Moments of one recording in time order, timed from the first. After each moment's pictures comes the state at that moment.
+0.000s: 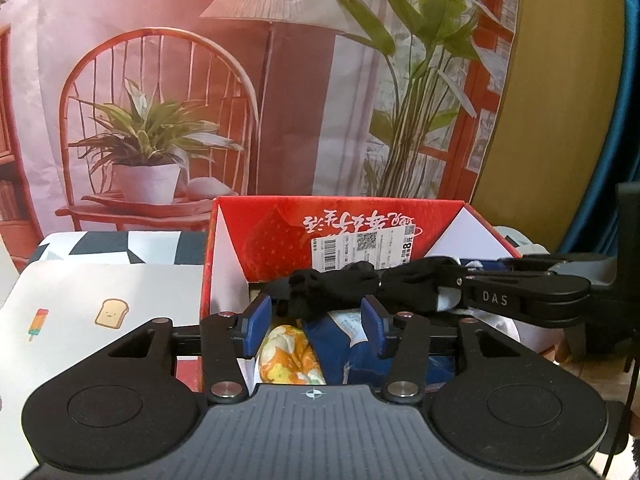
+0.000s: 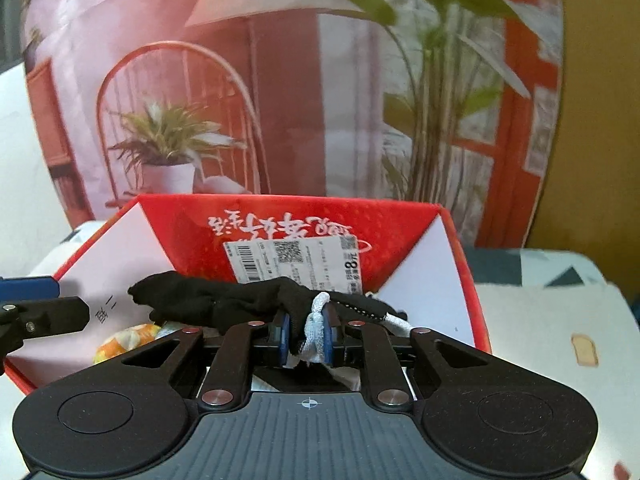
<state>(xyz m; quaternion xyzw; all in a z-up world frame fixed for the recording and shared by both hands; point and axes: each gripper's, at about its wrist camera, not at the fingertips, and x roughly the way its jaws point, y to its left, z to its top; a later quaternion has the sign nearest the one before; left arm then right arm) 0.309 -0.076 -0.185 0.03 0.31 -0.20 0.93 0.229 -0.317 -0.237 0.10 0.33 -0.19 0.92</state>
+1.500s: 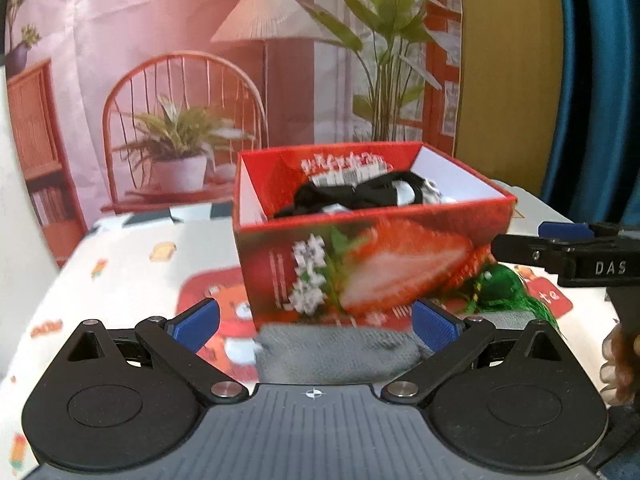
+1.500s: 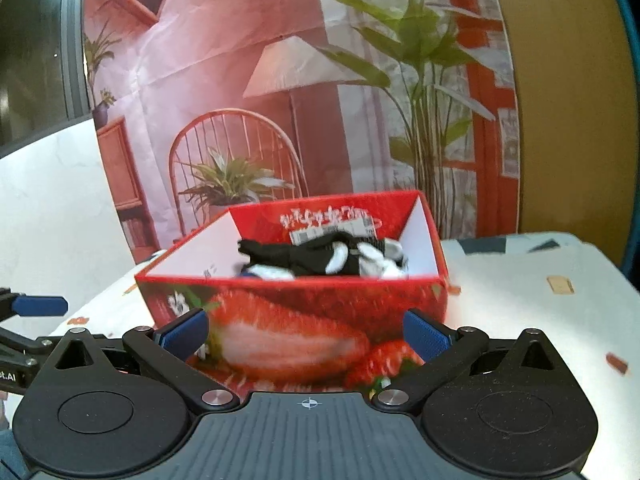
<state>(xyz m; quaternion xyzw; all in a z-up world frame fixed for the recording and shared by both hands) 0.145 -0.041 -0.208 0.08 0.28 -0.18 0.94 0.040 -0.240 -0.228 0.15 0.23 -0.15 0.95</state>
